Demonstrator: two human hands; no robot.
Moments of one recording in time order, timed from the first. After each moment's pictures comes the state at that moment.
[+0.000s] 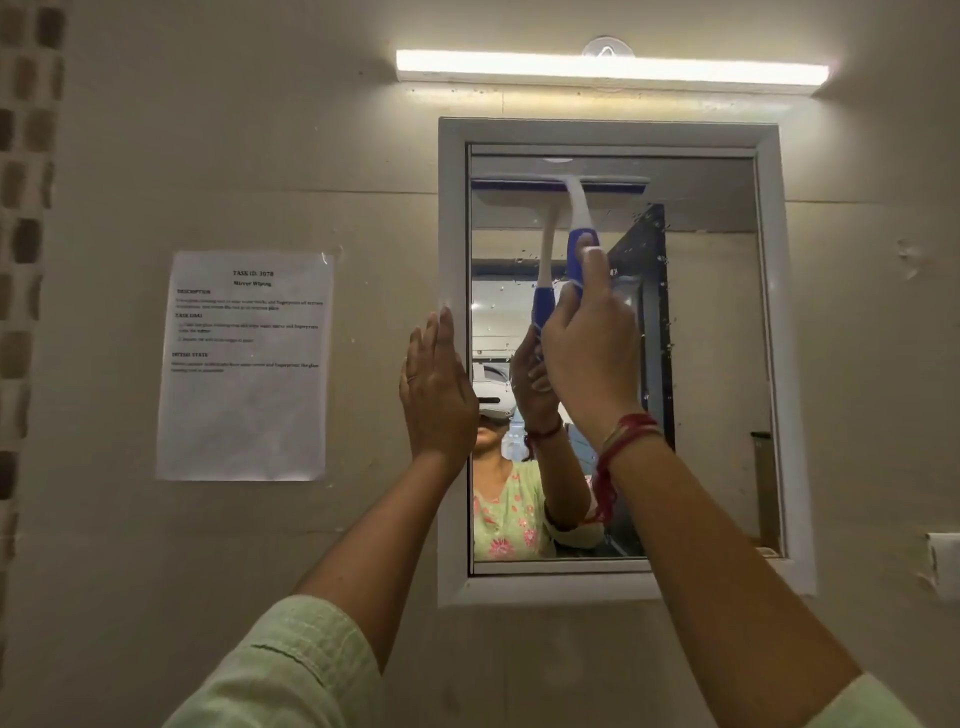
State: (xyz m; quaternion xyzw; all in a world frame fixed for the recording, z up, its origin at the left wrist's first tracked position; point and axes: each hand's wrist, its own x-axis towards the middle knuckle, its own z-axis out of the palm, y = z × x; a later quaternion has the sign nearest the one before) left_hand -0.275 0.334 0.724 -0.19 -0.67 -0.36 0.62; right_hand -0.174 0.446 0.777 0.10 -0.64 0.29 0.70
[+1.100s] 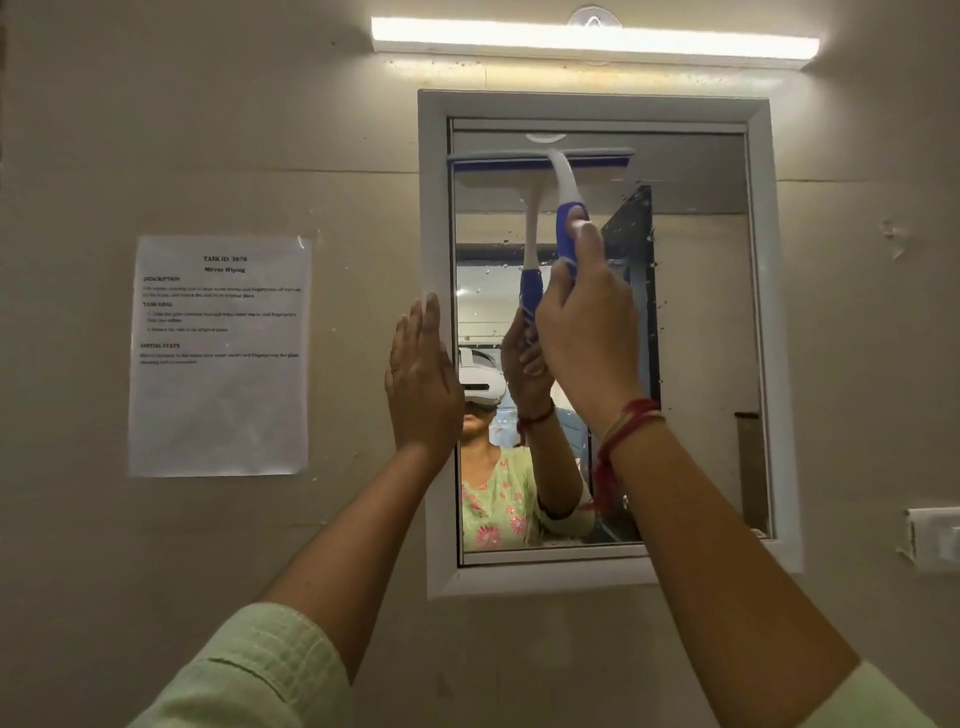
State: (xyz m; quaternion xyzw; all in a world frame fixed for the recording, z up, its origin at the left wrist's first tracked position) left_hand -0.271 0.331 0.722 -0.22 -0.66 -0.38 0.61; right_hand -0.174 0.452 0.778 0.12 -0.66 0.30 0.68
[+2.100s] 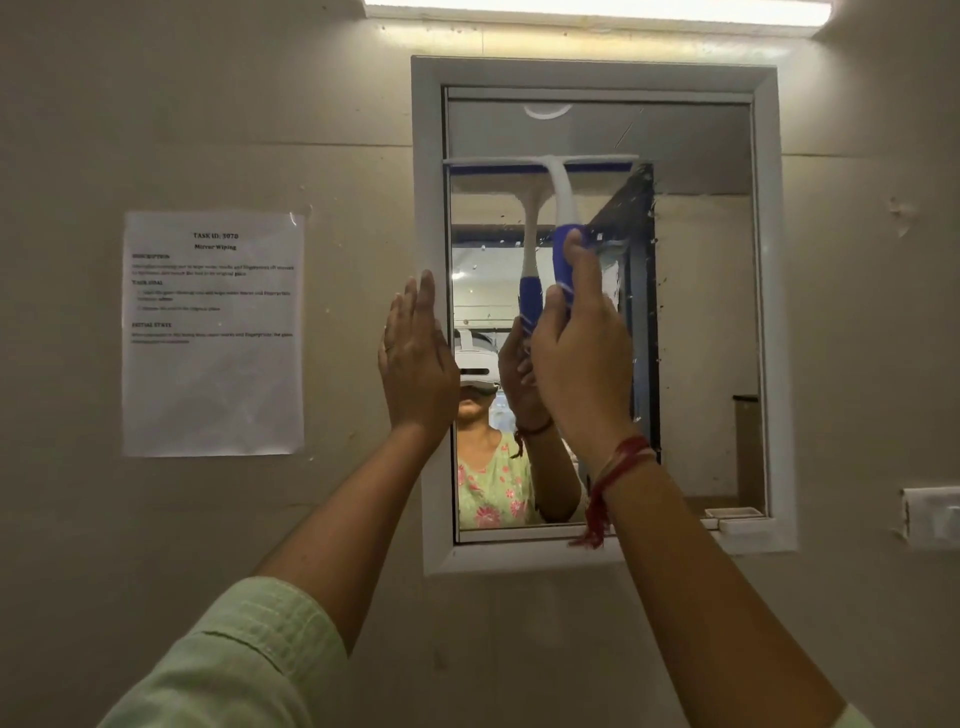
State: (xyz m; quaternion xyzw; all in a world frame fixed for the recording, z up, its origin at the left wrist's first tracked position) left_hand -0.271 0.331 0.722 -0.21 -0.66 -0.38 0.61; right_hand -0.174 0.449 0.738 0.13 -0.67 0.34 0.65
